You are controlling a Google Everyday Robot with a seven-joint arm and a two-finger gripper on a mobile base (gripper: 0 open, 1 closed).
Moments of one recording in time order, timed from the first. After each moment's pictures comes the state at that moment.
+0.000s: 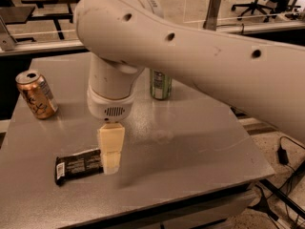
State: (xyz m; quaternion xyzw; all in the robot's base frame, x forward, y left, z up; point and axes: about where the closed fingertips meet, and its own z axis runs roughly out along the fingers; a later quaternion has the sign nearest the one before) arm 0.436 0.104 0.853 -0.80 0.58 0.08 0.12
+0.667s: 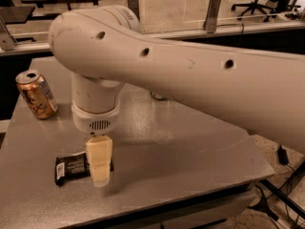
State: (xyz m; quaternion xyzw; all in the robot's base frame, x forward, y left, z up) arm 0.417 0.127 0.837 -0.81 0.57 0.07 0.10
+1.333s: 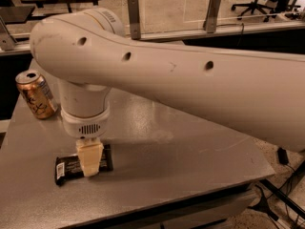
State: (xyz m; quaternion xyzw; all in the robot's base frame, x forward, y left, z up) arm 0.410 0.141 0.831 -0.82 0.56 0.06 0.09
